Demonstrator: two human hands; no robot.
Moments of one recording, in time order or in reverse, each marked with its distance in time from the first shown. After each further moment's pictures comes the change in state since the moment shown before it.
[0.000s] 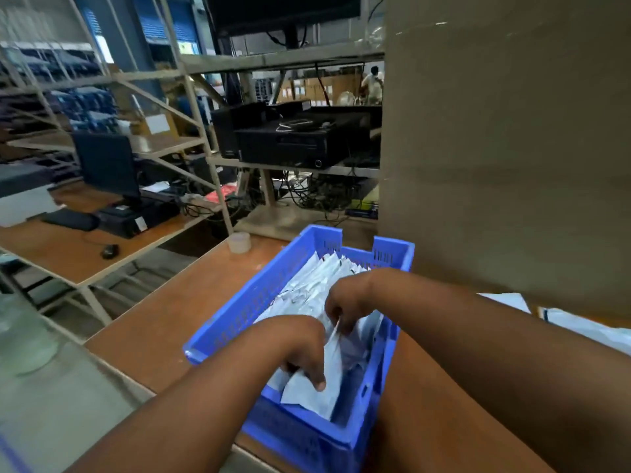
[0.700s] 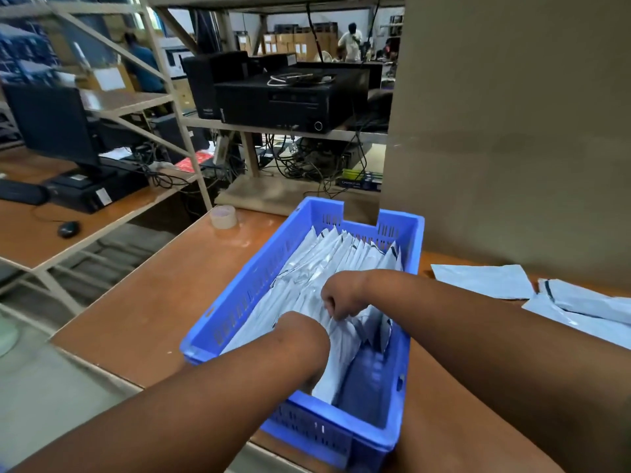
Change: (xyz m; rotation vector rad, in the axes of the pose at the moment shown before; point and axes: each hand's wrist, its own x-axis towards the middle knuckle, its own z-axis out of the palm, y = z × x) left_hand 0.038 -0.018 0.036 0.635 -0.079 0.021; right_hand 0.067 -0.012 0.038 0.209 -0.012 0.147
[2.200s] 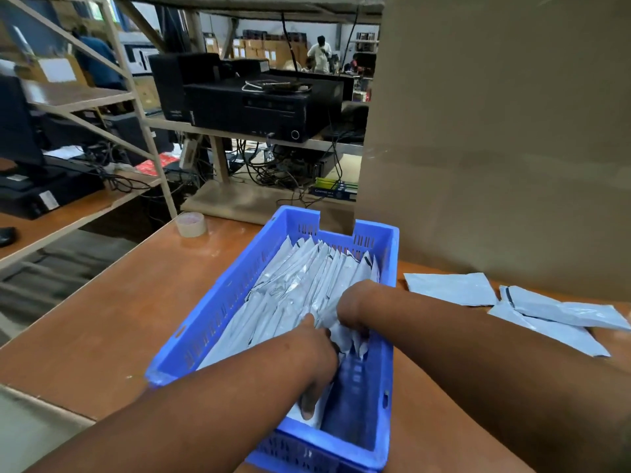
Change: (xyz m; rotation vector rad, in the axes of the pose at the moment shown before) left_hand 0.059 0.020 -0.007 0.210 0.113 0.348; right_hand -0.019 0.022 0.005 -0.458 -0.304 0.261
